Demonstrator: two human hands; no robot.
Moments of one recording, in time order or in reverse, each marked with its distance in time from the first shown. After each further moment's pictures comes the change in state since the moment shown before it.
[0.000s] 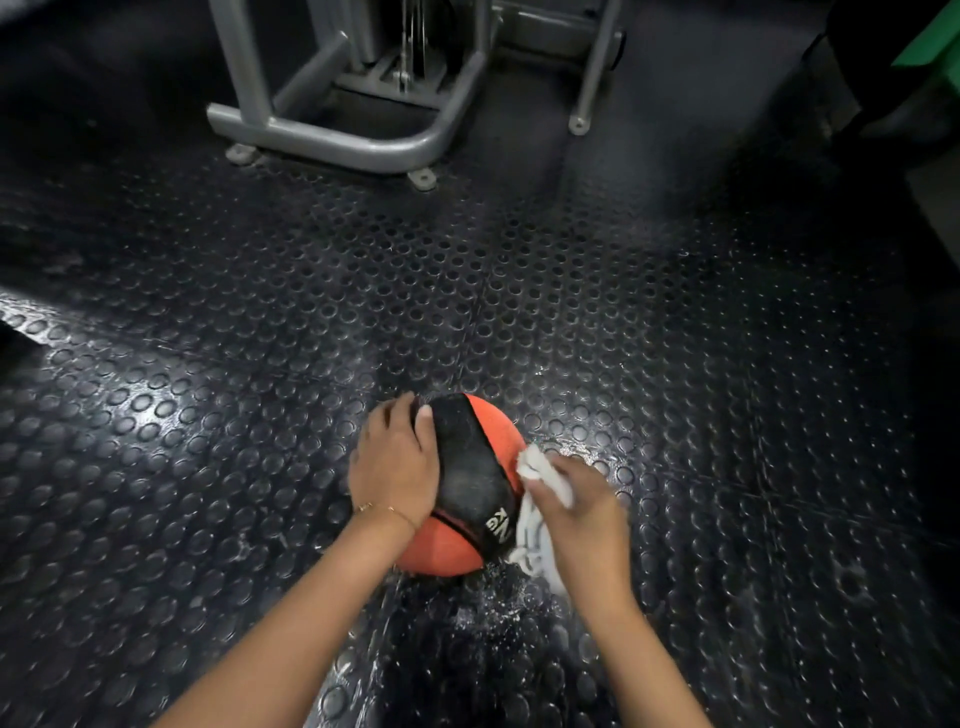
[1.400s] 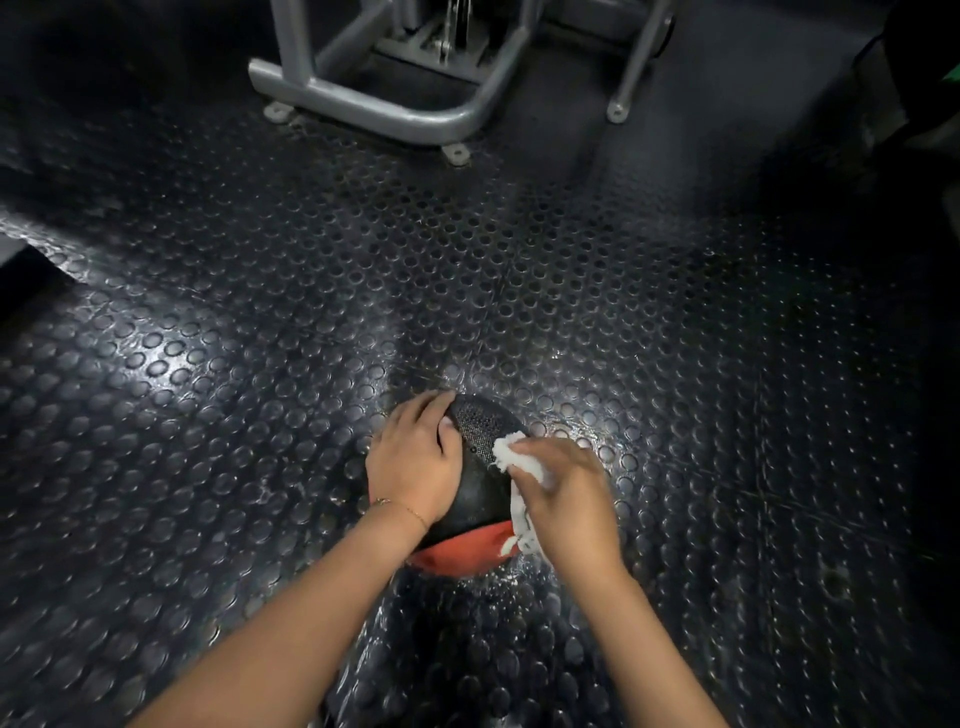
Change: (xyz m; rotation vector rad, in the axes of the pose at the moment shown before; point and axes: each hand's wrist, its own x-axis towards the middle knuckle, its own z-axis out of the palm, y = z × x) left_hand -0.032 -0.016 0.000 0.061 -0.010 0.145; right_hand -0.014 -0.026 -0.003 -0.323 -0.196 -0.231
